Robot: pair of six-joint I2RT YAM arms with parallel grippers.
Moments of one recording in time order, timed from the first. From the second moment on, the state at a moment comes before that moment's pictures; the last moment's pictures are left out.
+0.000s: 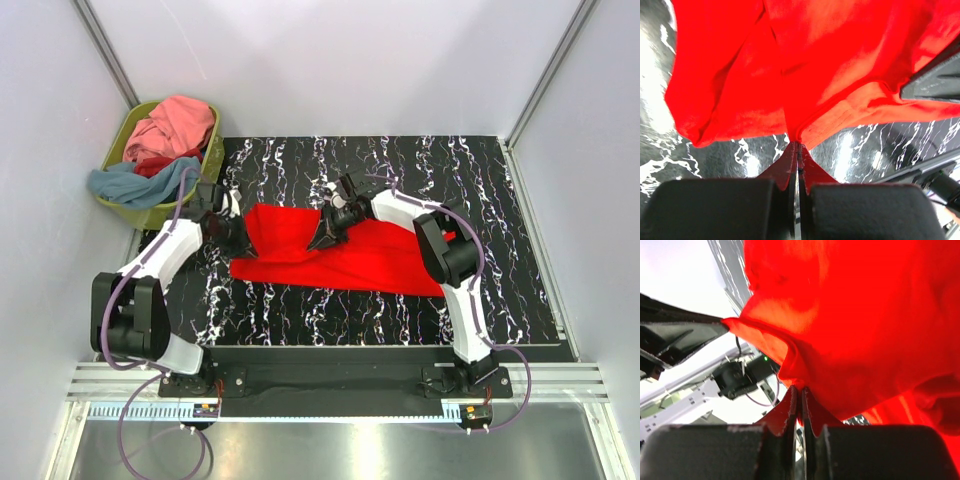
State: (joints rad) left arm -0.12 1.47 1.01 -0.66 0.37 -0.38; right arm 0.52 2.23 1.61 -0.44 -0.89 0.71
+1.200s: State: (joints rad) left arm -0.16 1.31 1.01 -0.75 0.20 -0.40; right arm 0.56 2.12 1.51 -0.39 -0.95 0.72
